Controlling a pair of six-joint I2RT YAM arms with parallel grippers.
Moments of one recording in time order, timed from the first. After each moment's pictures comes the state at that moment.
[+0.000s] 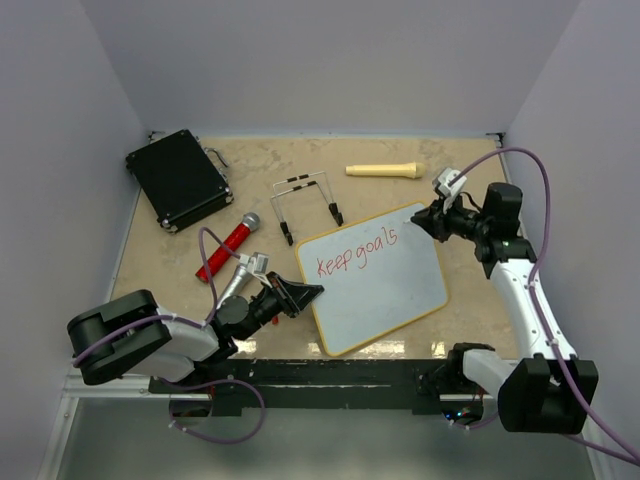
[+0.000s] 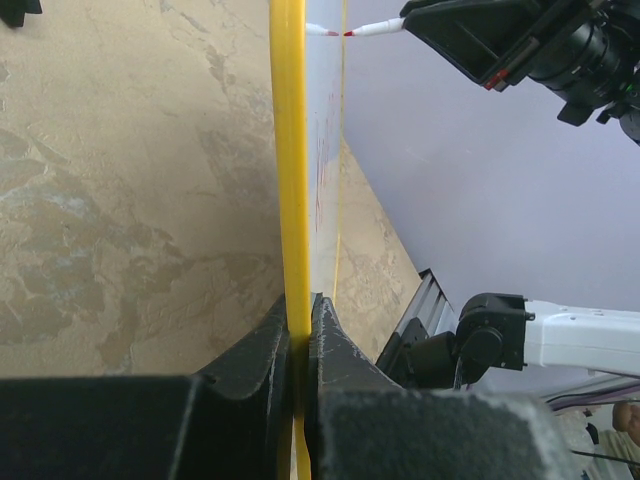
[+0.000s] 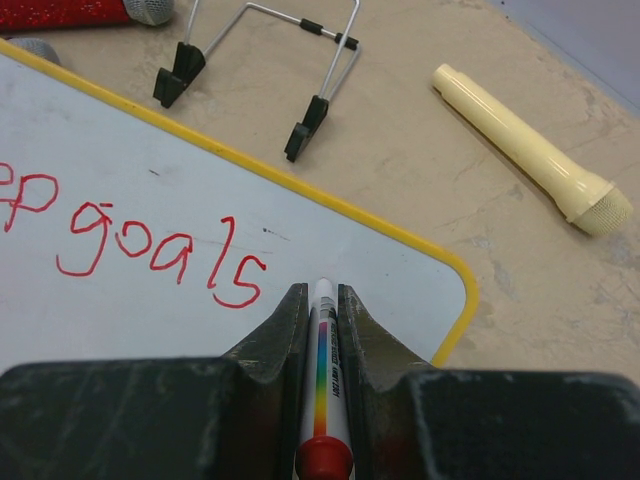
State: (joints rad) left arm -1.00 1.33 0.06 1.33 -0.14 -0.86; right arm -0.05 1.07 0.84 -0.27 -0.82 -0.43
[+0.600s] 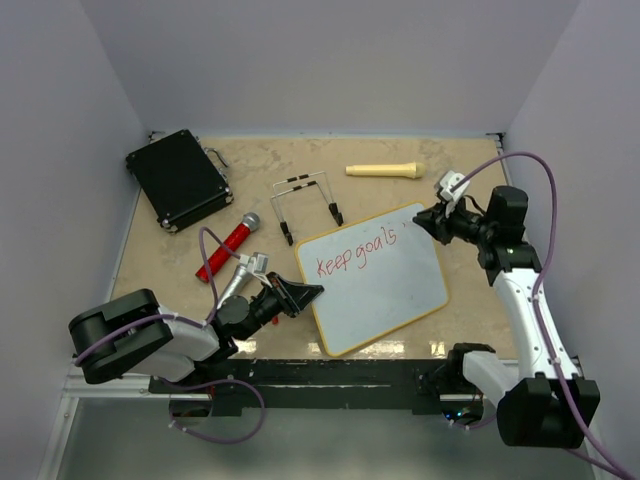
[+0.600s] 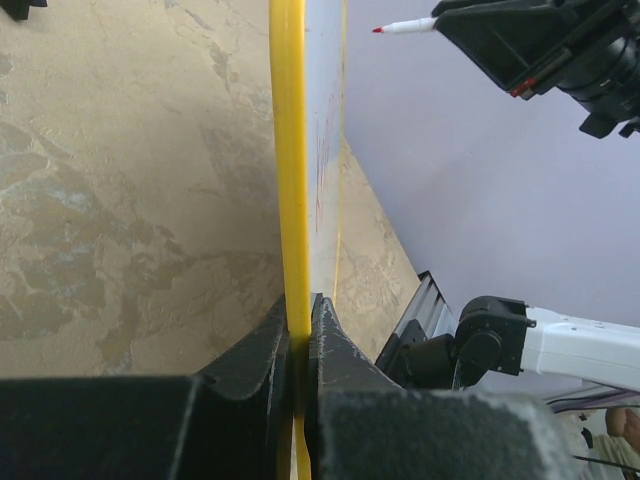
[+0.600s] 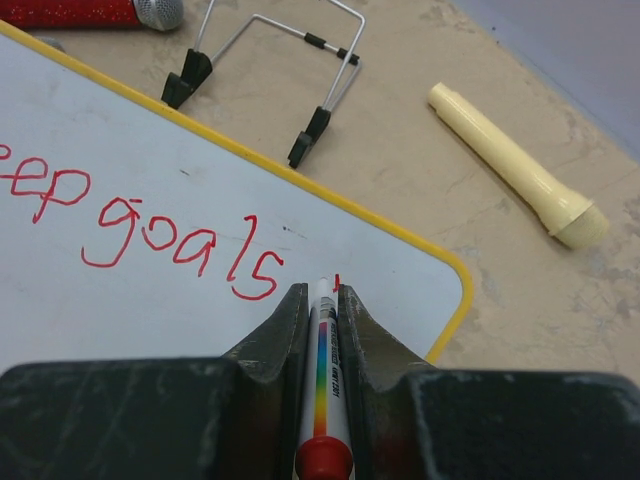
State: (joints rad) left arm -1.00 1.34 0.06 1.33 -0.15 -0.88; right arm -0.05 0.99 0.85 -0.29 -0.81 -0.45
